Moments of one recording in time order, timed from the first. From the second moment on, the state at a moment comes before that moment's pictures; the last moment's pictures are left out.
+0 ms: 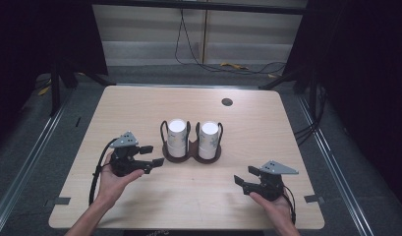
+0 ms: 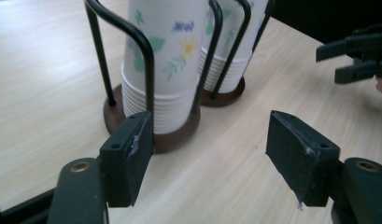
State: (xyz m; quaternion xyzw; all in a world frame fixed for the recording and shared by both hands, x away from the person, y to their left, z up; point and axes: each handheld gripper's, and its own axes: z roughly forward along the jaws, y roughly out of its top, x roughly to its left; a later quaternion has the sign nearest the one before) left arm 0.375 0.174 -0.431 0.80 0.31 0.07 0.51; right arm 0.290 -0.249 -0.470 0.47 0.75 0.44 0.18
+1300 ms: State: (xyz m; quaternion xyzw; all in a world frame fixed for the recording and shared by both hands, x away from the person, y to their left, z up) left arm 0.444 0.126 -0.379 0.81 0.30 0.09 0.50; right arm 0.288 -0.241 -0.471 0.44 0.76 0.44 0.17
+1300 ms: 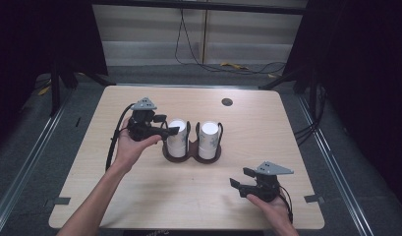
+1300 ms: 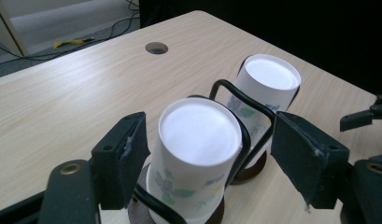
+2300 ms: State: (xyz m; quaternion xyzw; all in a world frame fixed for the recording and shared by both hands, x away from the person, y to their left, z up) left arm 0.464 0.102 -0.394 0.85 0.29 0.08 0.43; right arm 0.289 -0.241 -0.472 0.44 0.77 0.44 0.16
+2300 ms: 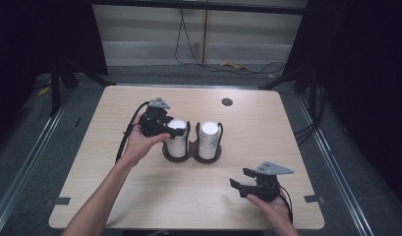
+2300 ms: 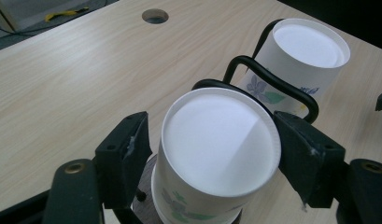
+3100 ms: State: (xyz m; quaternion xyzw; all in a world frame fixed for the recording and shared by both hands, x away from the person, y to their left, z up) left arm 0.466 0.089 -0.396 0.86 0.29 0.09 0.40; right arm 0.289 -0.239 -0.472 0.44 0.77 0.43 0.16
